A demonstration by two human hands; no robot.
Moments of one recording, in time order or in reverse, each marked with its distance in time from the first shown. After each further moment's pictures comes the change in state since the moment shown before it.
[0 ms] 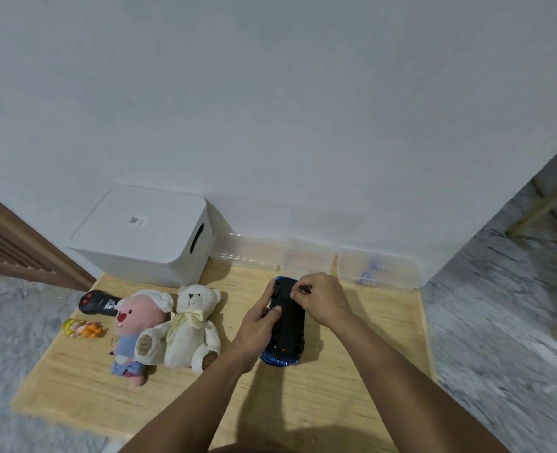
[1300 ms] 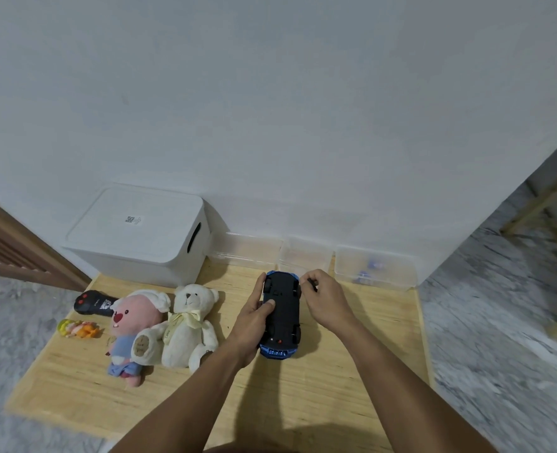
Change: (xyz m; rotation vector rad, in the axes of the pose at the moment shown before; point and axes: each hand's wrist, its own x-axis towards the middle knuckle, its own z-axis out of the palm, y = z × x) left_hand 0.003 0.007 -0.002 -0.130 0.008 -0.032; right_hand -0.009 0.006 0.000 0.298 0.027 0.077
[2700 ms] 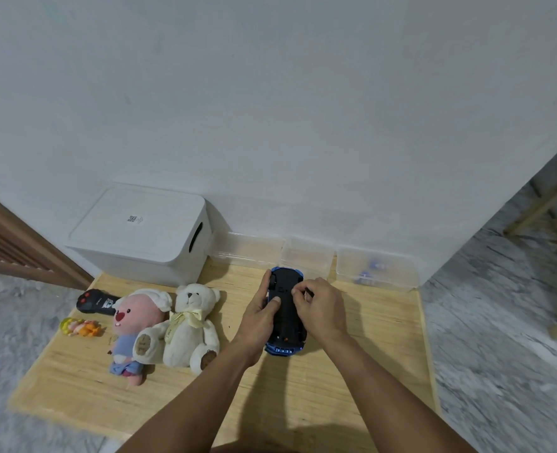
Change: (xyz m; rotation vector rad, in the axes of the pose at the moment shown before) left_hand 0.001 0.000 0.010 0.038 0.019 0.070; right_hand -0.016 -0.001 0.021 -0.171 0.230 -0.104
